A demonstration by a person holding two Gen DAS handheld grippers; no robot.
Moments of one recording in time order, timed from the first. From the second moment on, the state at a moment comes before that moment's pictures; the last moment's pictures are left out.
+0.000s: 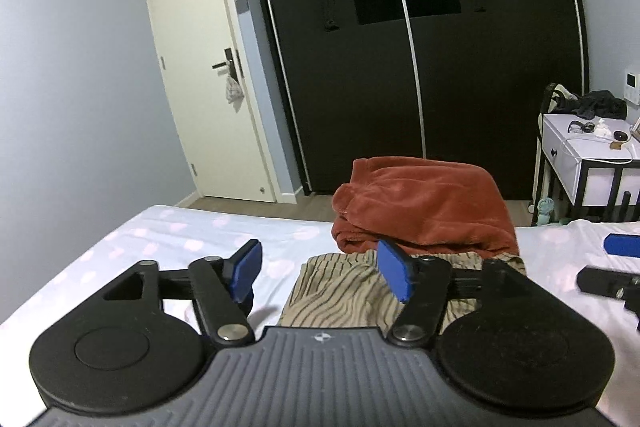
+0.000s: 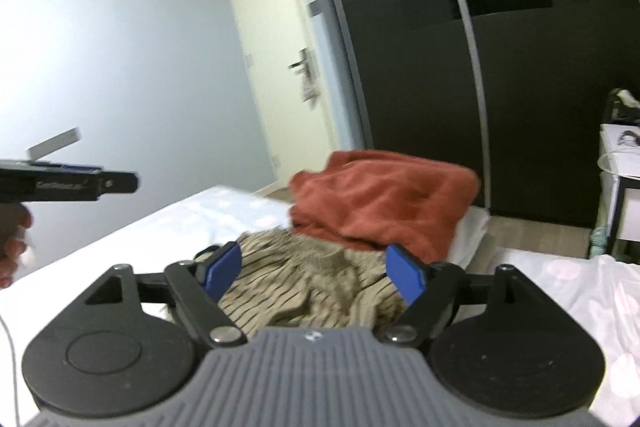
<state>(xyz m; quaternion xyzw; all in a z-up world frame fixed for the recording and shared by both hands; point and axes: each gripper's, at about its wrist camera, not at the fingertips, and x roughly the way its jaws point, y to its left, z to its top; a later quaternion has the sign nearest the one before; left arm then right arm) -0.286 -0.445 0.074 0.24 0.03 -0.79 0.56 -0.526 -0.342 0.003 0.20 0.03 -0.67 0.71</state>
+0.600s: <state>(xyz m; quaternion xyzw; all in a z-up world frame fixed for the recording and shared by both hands) -0.338 -0.381 -0.008 0.26 0.11 -0.74 0.61 -0.531 -0.307 -0.029 0.20 0.13 -0.62 0.74</state>
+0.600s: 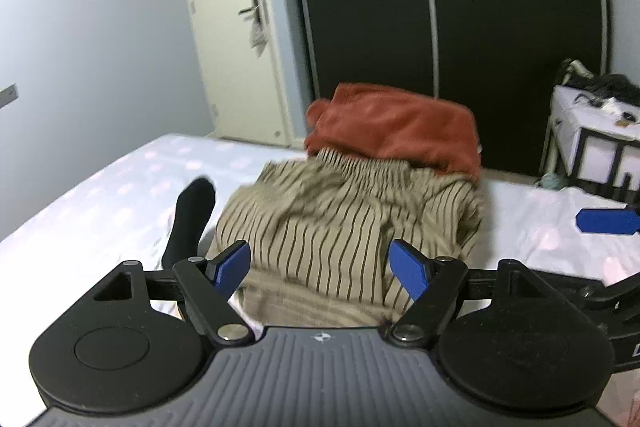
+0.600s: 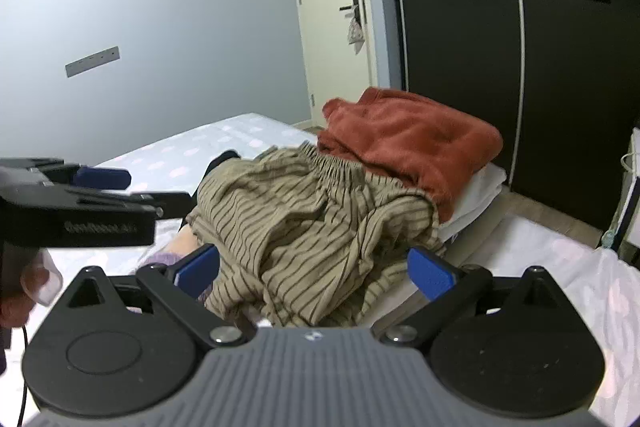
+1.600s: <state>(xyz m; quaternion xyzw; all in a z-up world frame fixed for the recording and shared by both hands) -0.348 -0.384 -0.035 0.28 0.15 -0.72 0.62 -0.528 -0.318 -0.046 0.20 0.15 -0.61 0.75</state>
